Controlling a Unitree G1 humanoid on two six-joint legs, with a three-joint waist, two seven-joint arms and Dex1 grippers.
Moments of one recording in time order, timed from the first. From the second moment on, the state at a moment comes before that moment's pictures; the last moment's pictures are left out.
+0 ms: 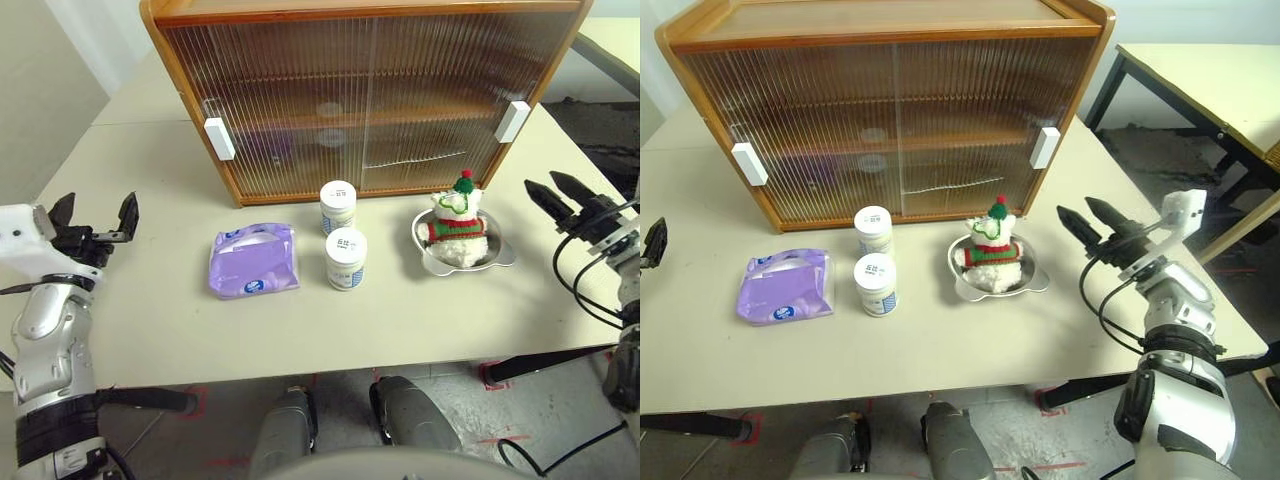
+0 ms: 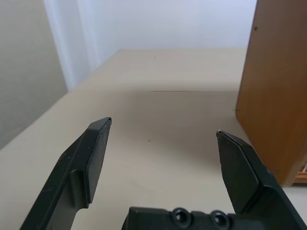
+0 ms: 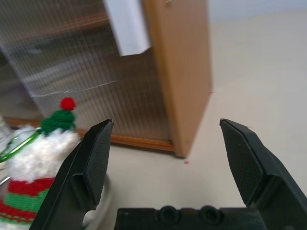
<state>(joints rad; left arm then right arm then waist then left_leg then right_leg) -0.05 0.56 0.57 0.08 -0.36 0.00 -0.32 -0.61 -0.67 -0.46 0.97 0.44 -0.09 1.20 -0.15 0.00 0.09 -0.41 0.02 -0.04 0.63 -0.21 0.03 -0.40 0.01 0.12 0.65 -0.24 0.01</state>
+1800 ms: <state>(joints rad) -0.30 0.61 0.34 0.00 -0.35 0.25 -0.45 -0.25 -0.67 -0.33 -0.04 0.74 0.31 1.36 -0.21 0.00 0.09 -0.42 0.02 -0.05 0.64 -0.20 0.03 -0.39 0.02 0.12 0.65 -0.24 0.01</state>
